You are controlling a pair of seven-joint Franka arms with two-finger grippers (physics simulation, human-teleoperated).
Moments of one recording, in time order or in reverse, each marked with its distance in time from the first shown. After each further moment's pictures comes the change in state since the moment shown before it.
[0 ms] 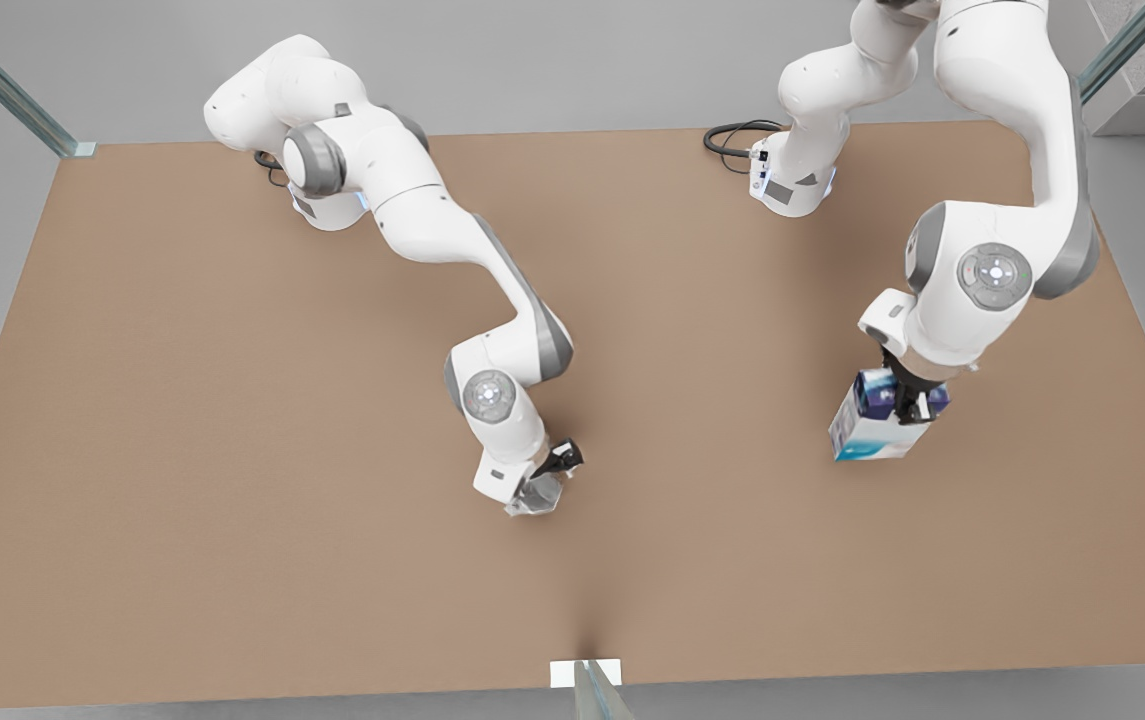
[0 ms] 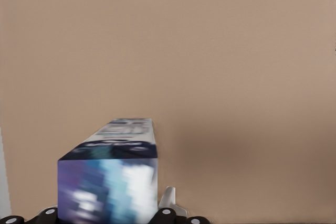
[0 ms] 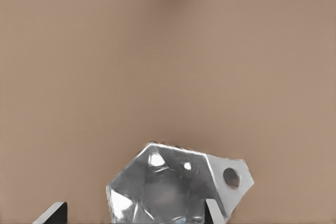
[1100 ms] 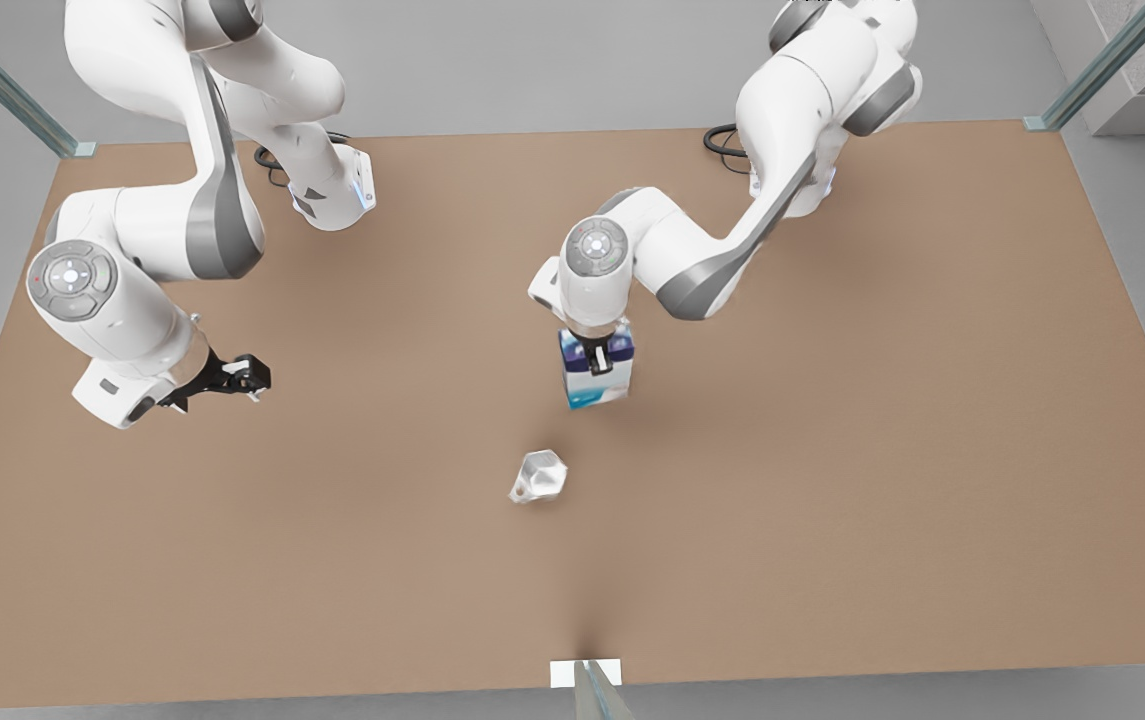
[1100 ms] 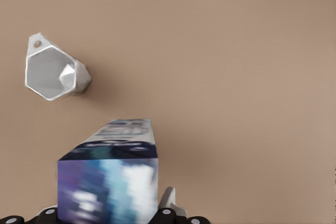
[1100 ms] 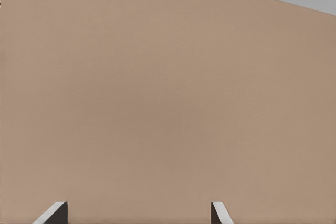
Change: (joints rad) left arm -0.728 0.433 0.015 0.499 -0.036 -0.171 -0.875; right arm -0.780 -0.824 0.582 -0.476 -0.728 -0.468 -0.097
